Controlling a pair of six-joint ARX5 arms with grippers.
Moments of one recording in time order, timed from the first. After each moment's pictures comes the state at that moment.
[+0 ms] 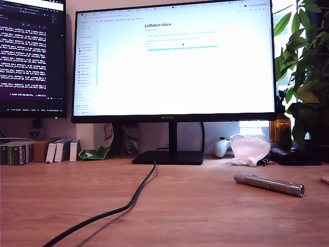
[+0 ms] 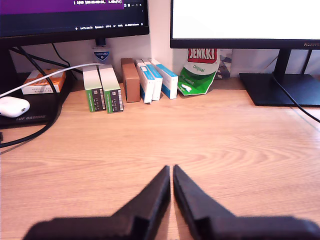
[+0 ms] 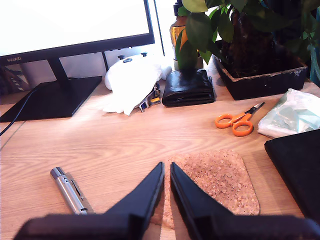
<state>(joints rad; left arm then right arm) 0.08 0.00 0.01 -0.18 0.18 -0.05 0.01 0.04 0.01 -0.17 -0.02 0.13</state>
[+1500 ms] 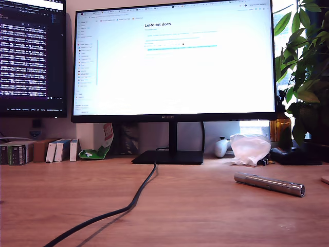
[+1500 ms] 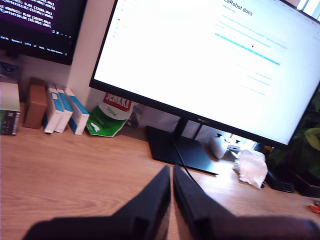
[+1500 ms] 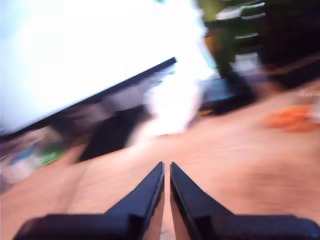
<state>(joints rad) 0.05 0.00 0.01 0.05 0.48 -0.49 0.01 0.04 0.02 -0.08 -0.20 0.44</state>
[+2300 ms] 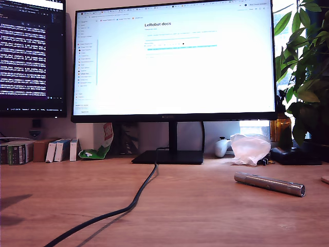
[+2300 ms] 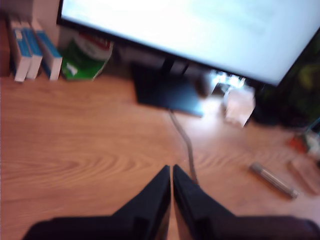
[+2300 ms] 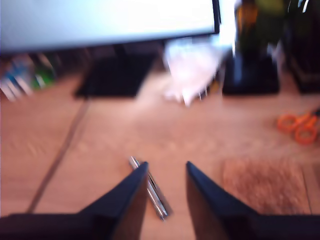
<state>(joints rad) 0.05 0.57 0.49 -0.32 0.57 -0.28 0.02 0.61 0.60 -0.50 -0.24 0.13</state>
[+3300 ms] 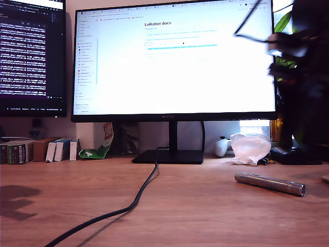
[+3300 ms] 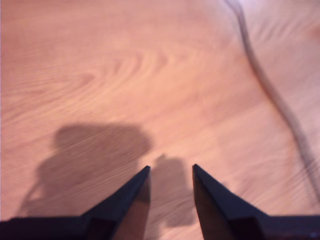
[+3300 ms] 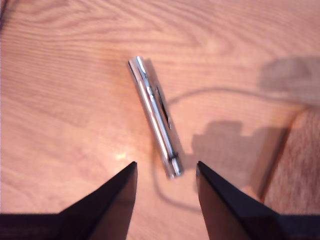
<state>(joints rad) -0.13 1.06 0.66 -0.53 0.30 0.20 0.26 1.45 1.01 -0.74 -0.14 -0.07</state>
